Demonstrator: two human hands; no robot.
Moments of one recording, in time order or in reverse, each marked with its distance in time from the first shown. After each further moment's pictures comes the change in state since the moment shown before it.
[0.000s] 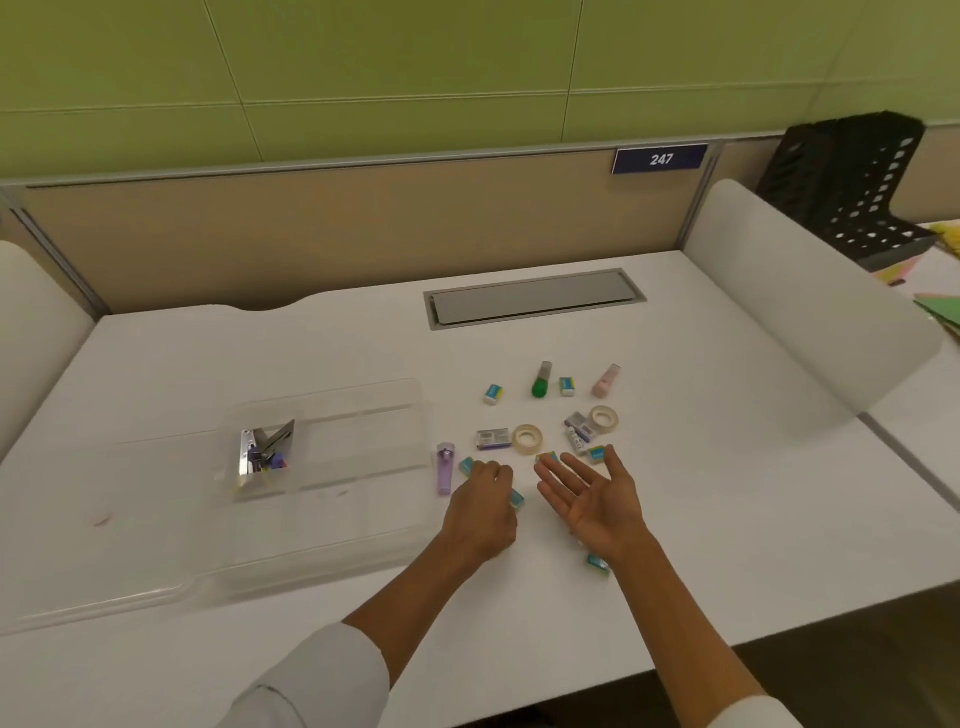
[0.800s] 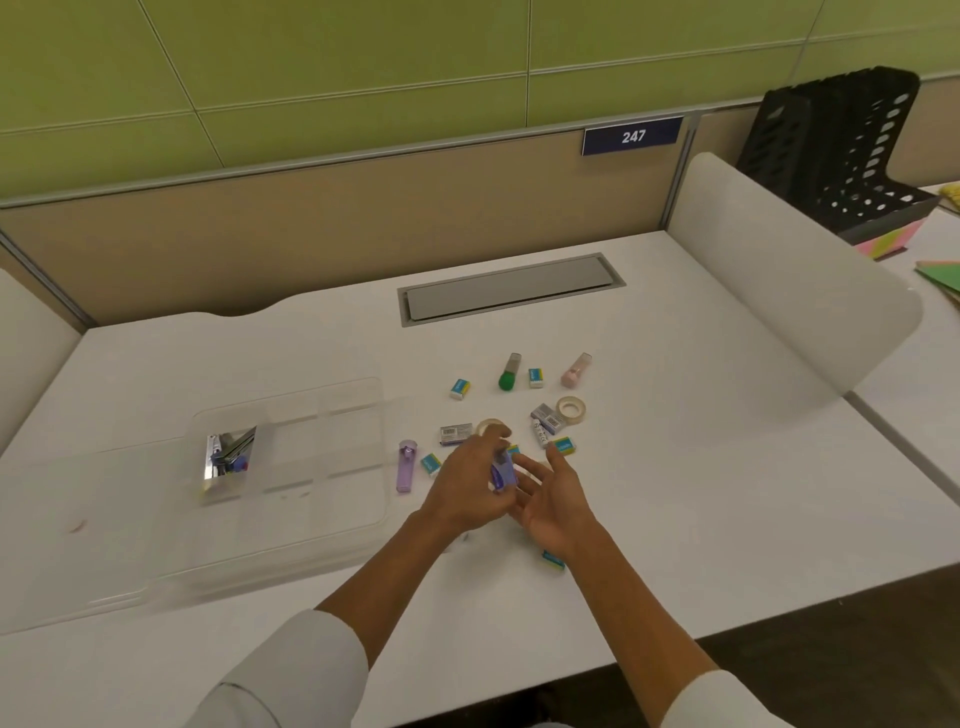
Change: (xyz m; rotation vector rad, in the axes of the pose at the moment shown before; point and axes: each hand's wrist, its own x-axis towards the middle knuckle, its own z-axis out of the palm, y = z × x) left_hand 0.027 0.027 0.000 -0.343 0.126 0.076; right_hand 0.010 0.004 -0.002 -0.121 0.017 0.117
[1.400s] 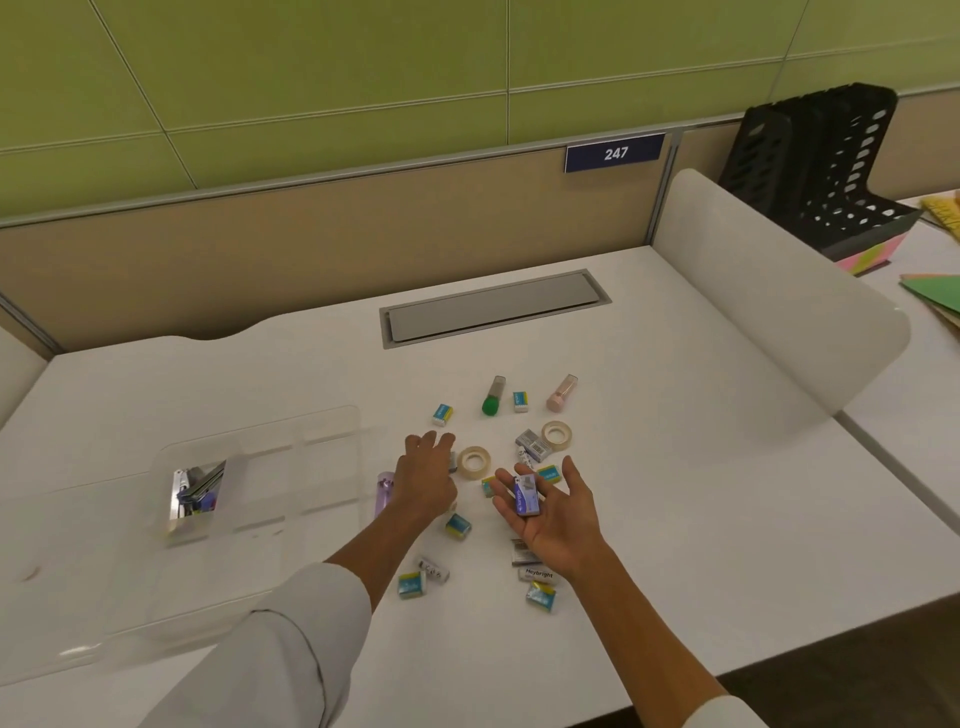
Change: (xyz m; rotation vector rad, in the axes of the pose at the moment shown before) left_hand 0.069 -0.033 0.002 0.502 -0.101 -0.314; right_hand 0.016 -0.036 -0.031 0.280 -0.139 0.020
